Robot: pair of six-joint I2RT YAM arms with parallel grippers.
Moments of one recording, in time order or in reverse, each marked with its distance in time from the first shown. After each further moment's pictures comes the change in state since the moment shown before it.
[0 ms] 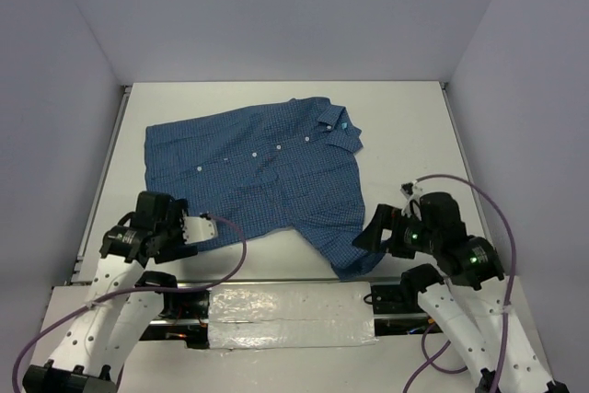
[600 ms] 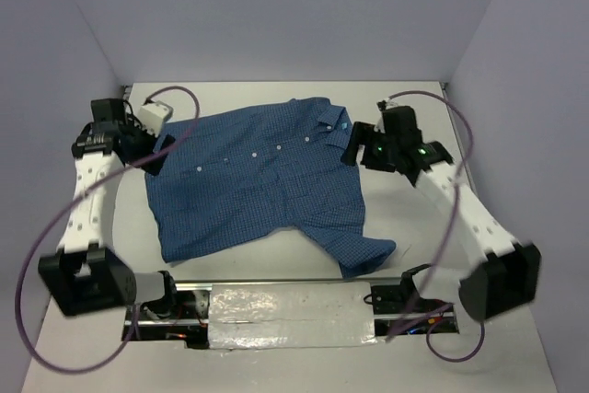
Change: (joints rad) left arm 0.325 0.597 0.673 0.157 0.139 -0.555; right arm -0.020 0.723 0.426 0.436 0.304 -0.160
